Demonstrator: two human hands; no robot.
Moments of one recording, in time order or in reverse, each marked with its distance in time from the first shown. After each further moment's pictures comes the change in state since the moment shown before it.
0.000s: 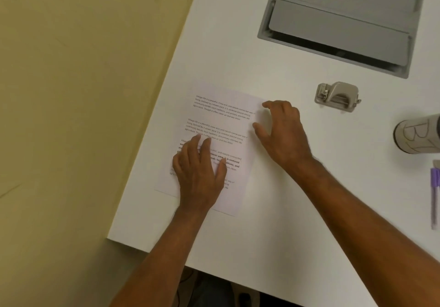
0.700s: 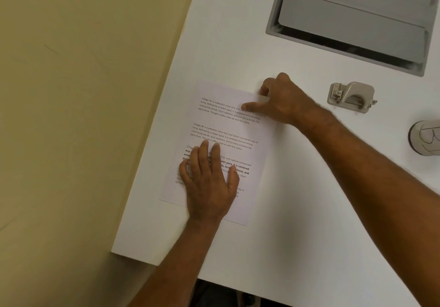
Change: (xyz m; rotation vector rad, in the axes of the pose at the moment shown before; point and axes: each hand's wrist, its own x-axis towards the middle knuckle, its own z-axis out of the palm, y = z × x) left_hand -0.001 -0.004 0.017 0.102 0.058 0.038; right_hand 0.103 -0.028 -0.011 -0.127 -0.397 0.131
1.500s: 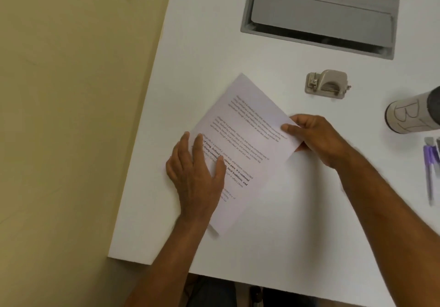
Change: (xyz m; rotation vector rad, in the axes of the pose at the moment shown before) left_hand 0.009 0.007 -0.031 -0.264 -0.056 -0.102; right_hand -0.095 0.113 0.030 0.965 -0.014 0.214
